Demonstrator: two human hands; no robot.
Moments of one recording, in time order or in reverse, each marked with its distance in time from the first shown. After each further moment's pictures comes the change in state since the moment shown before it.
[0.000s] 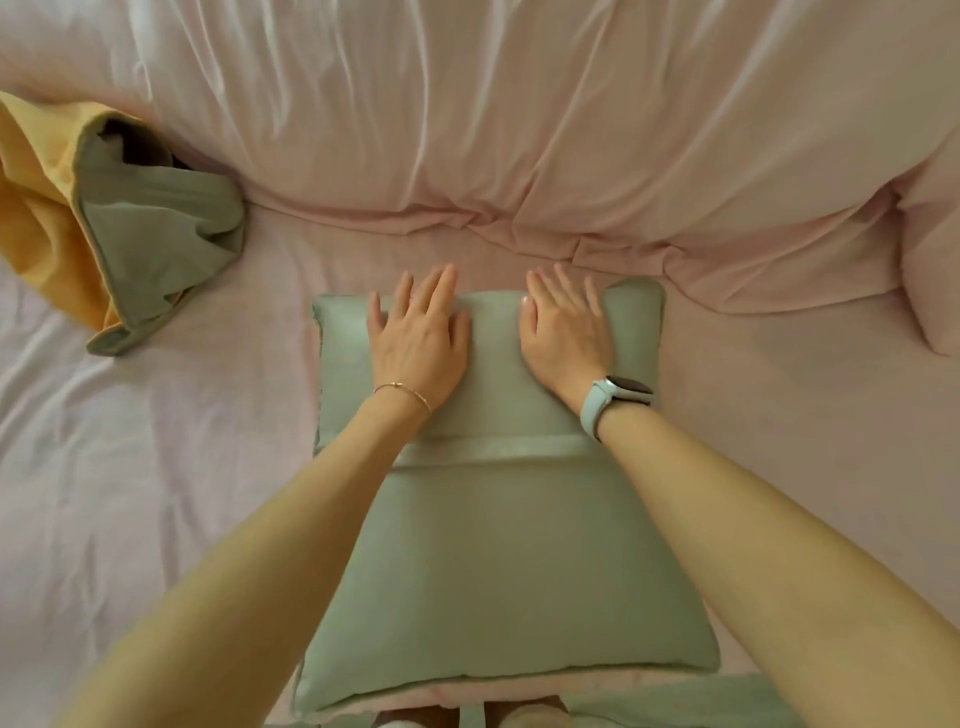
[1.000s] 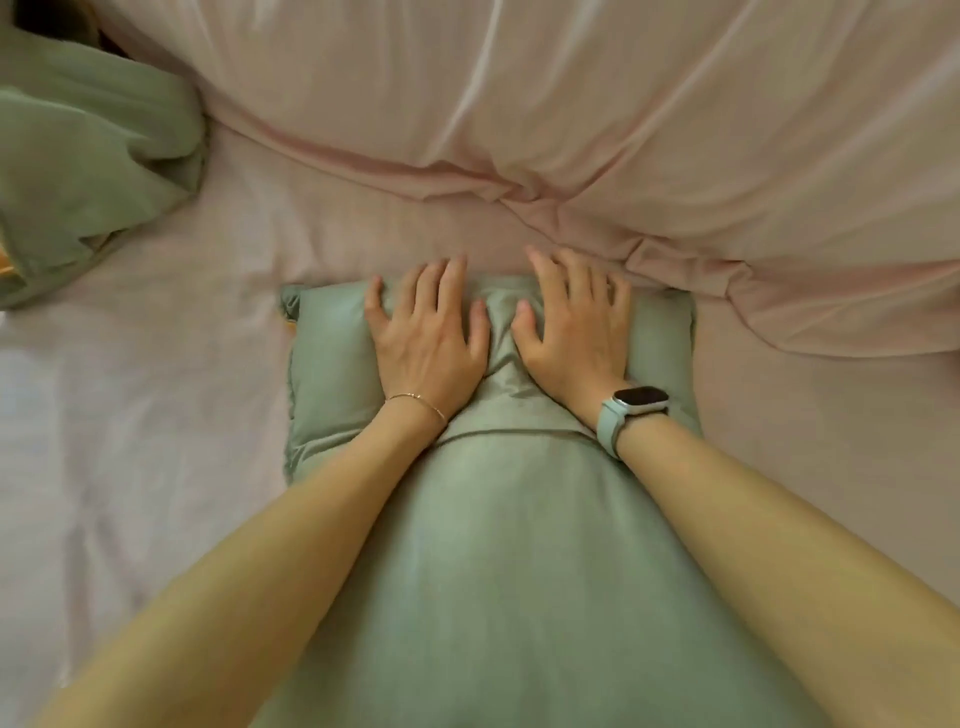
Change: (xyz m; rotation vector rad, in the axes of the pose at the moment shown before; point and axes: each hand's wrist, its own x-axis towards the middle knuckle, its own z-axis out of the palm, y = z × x) left_hand 0.038 -0.038 0.073 0.043 0.331 -0.050; right_hand 0.042 0.000 0.054 -0.214 0.228 -0.201
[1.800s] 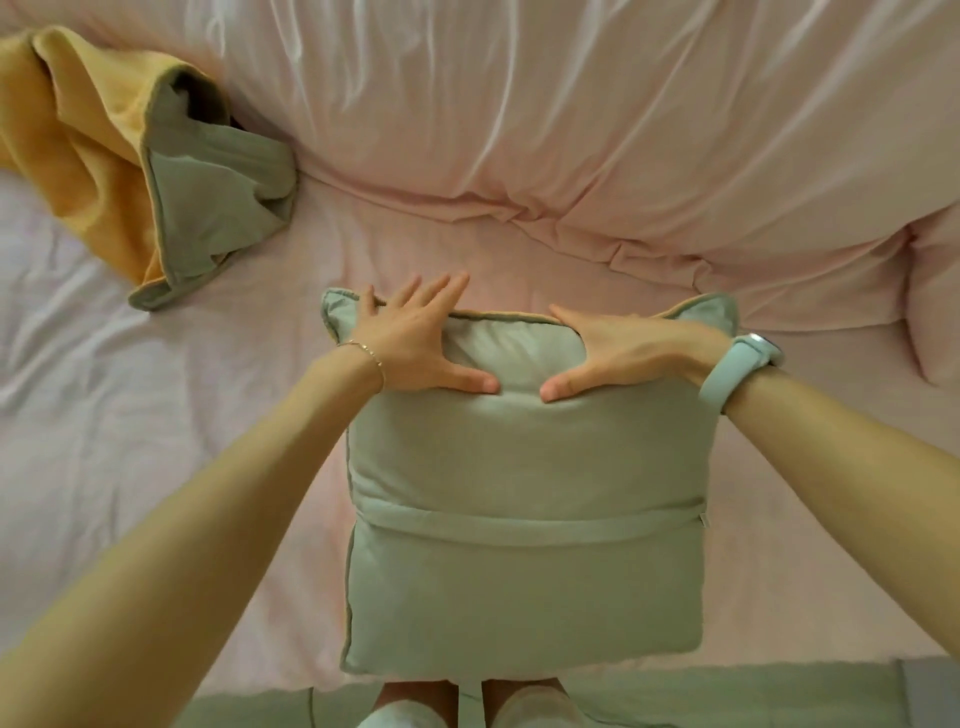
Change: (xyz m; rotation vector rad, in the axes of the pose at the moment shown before) left_hand 0.000 -0.025 -0.145 0.007 -0.808 0.136; right_hand -0.010 -0.006 -0.142 0.235 -1.055 -0.024
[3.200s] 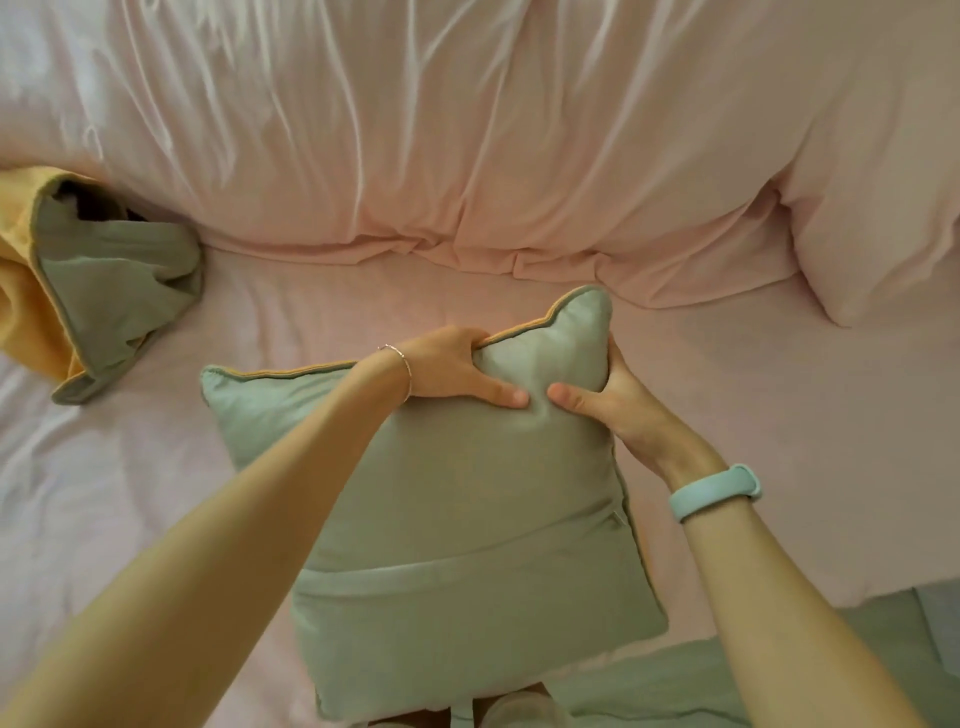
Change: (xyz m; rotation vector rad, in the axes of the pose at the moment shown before) left_hand 0.024 0.124 -0.014 -0.437 -0.433 0.072; right_hand -0.067 0.078 0.075 1.330 0.466 -0.076
